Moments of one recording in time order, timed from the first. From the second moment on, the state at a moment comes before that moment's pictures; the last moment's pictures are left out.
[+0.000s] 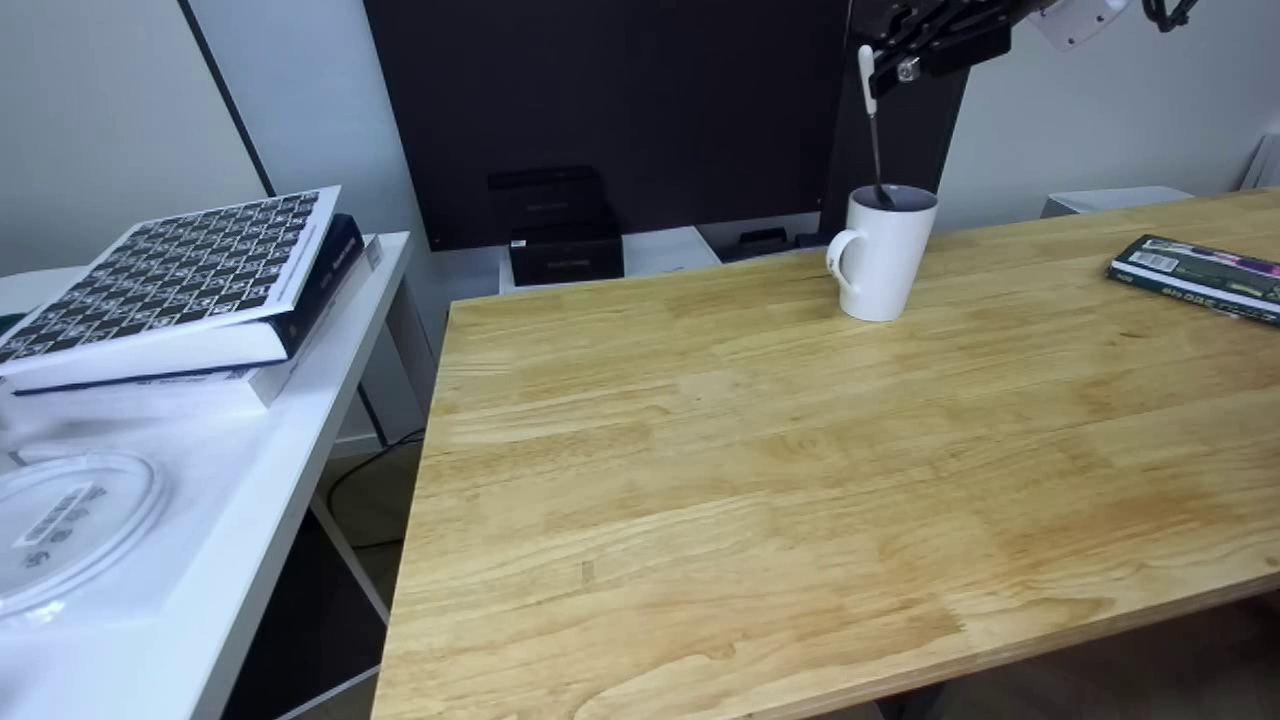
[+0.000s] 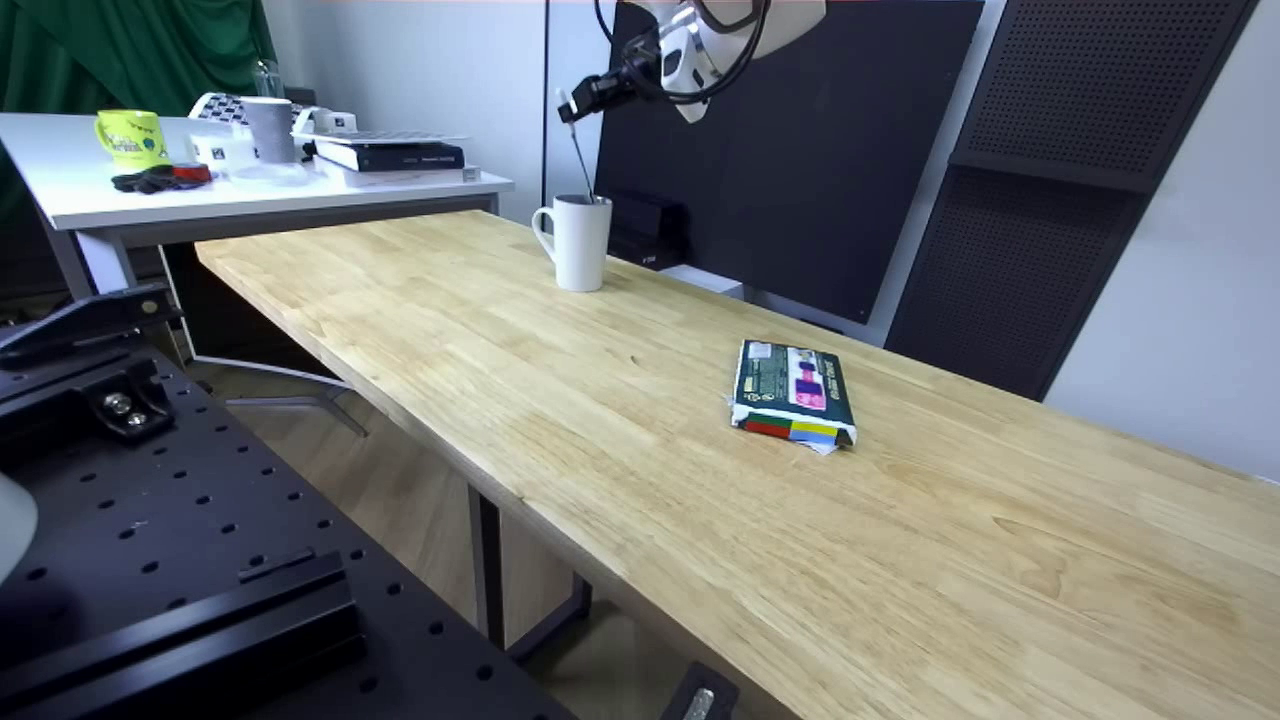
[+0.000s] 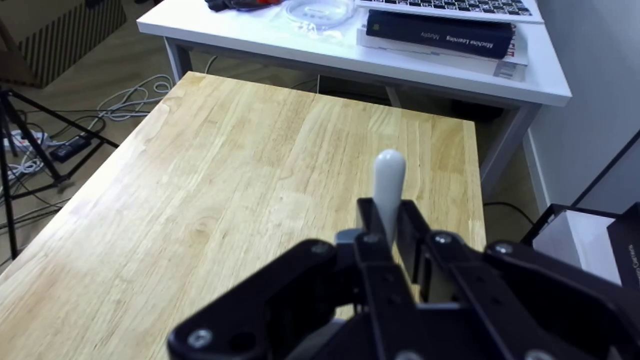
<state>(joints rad) 0.00 0.81 0.04 -1.45 1.12 1.84 0.86</state>
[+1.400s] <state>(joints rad) 0.19 0.67 0.02 -1.41 0.50 1.66 0.88</state>
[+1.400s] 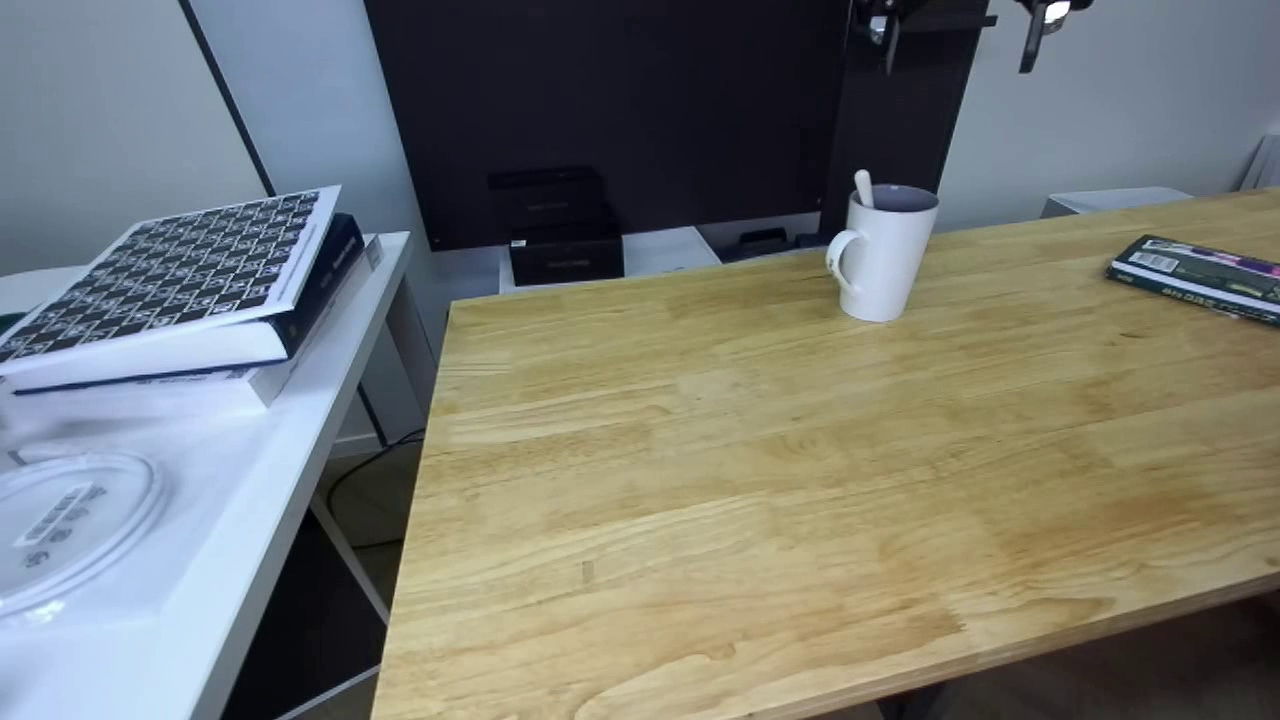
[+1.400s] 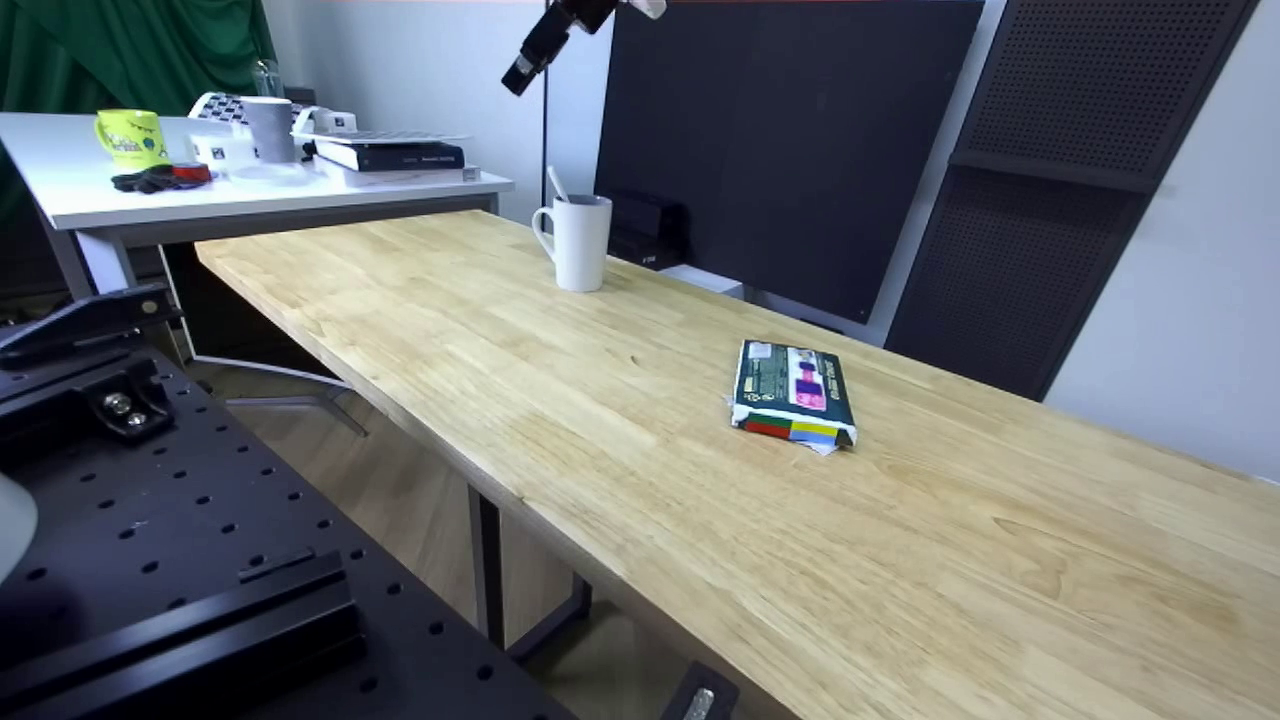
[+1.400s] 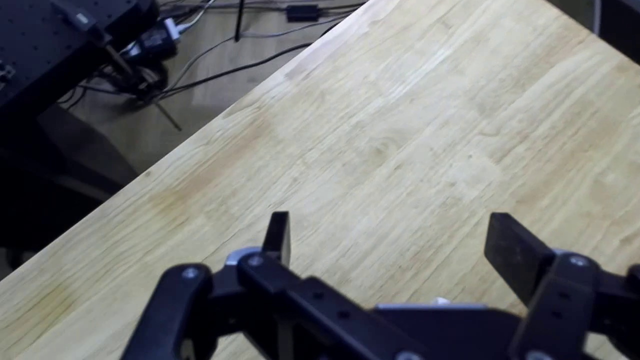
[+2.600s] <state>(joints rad) 0.27 0.57 0.06 -1.40 -0.07 1.48 0.34</state>
